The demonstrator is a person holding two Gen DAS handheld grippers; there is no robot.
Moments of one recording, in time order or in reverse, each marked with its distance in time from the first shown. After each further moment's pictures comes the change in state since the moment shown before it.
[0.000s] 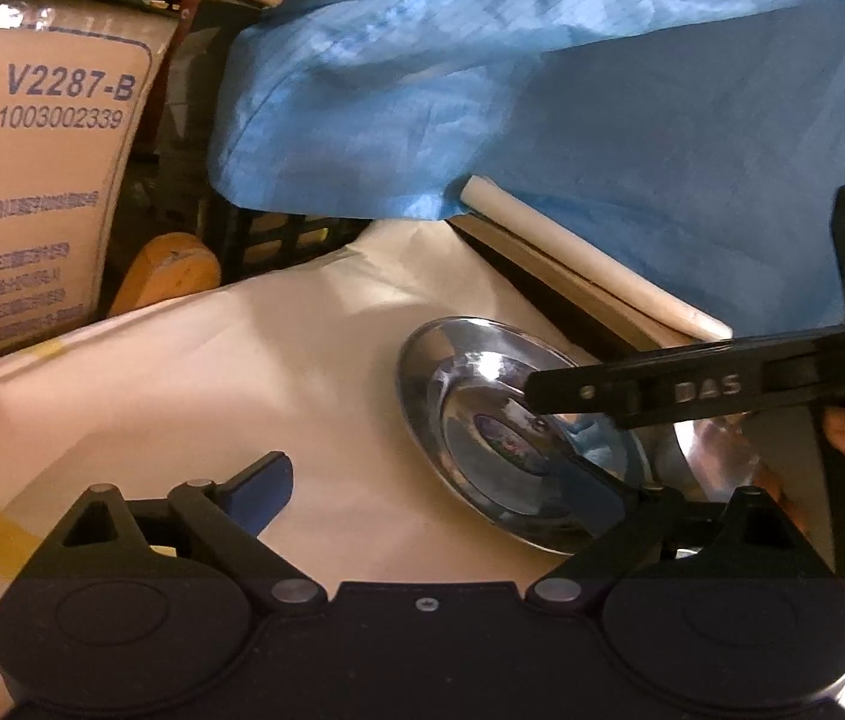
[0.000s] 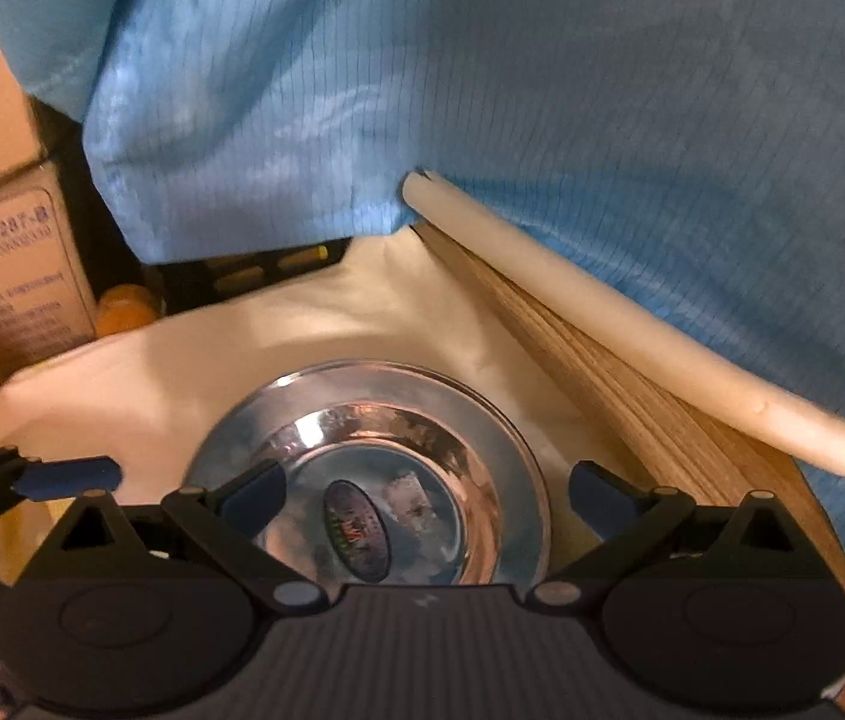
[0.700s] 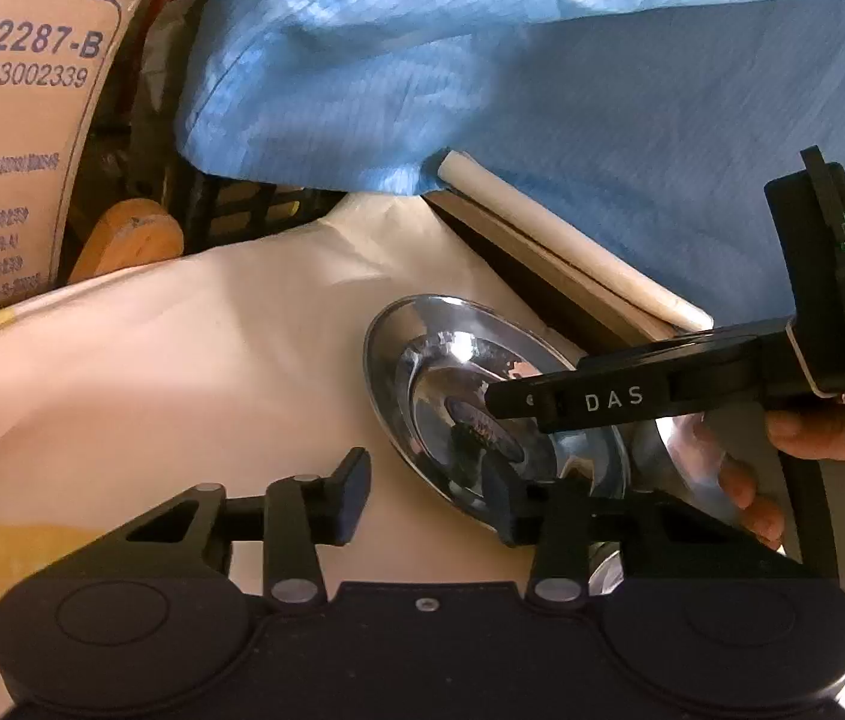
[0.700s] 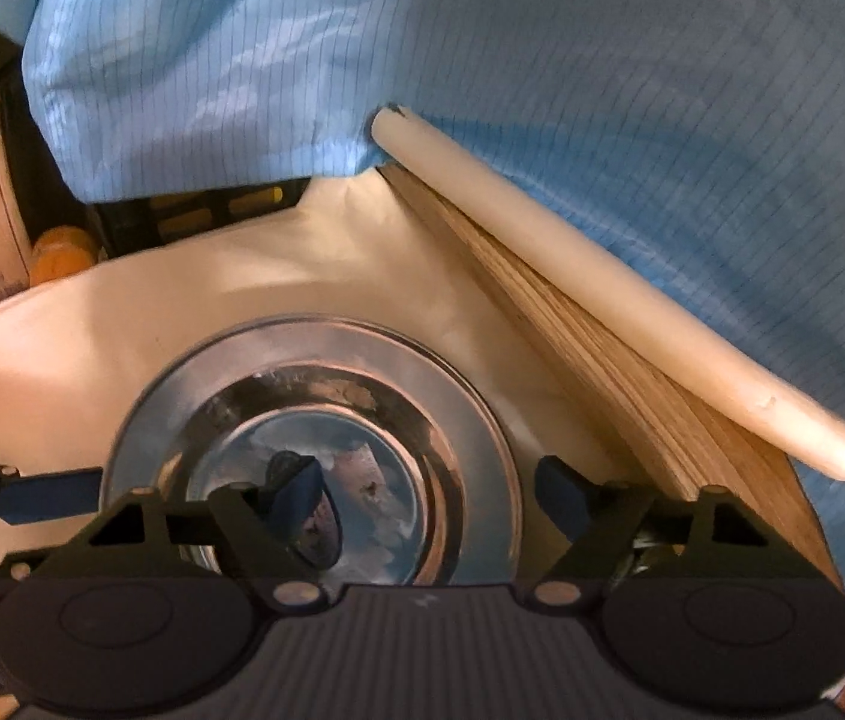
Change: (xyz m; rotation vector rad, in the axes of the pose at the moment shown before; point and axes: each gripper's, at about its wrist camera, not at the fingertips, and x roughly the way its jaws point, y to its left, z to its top) left arm 0.012 -0.001 -0.004 -0.020 0.035 -0.058; right arm 0.027 0.007 0.002 -0.042 0.104 -0.104
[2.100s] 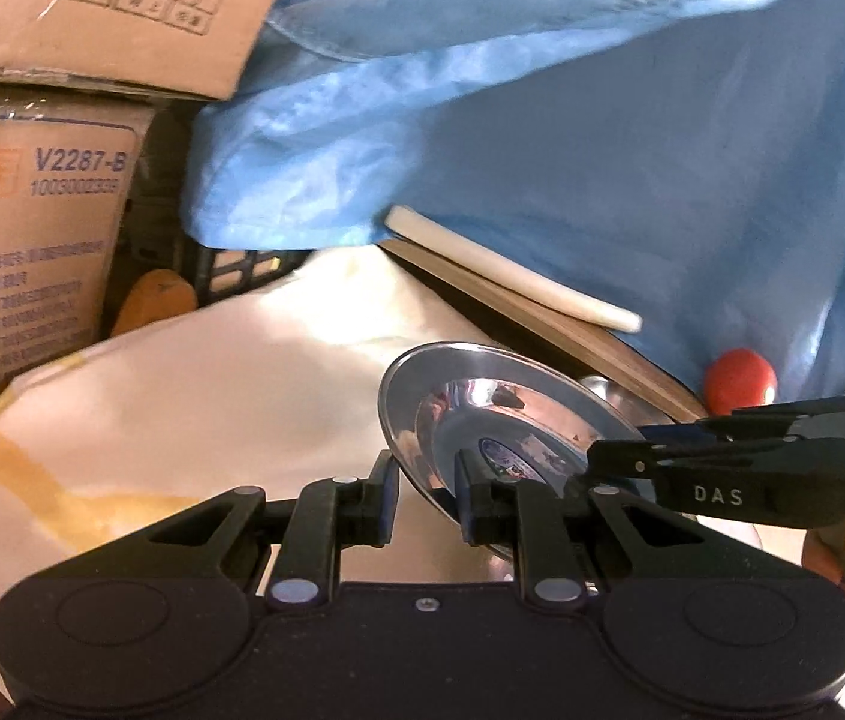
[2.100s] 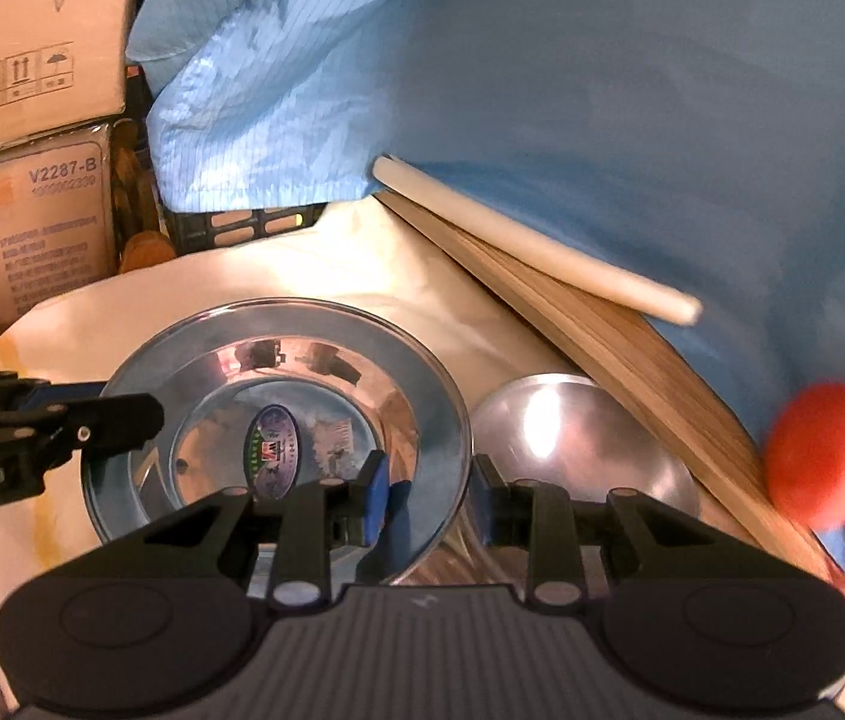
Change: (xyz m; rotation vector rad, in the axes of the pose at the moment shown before) left arm -0.064 -0.031 -0.014 0.102 -0.067 -0.019; right arm -0.112 0.025 -0.082 0.093 -0.143 -0.102
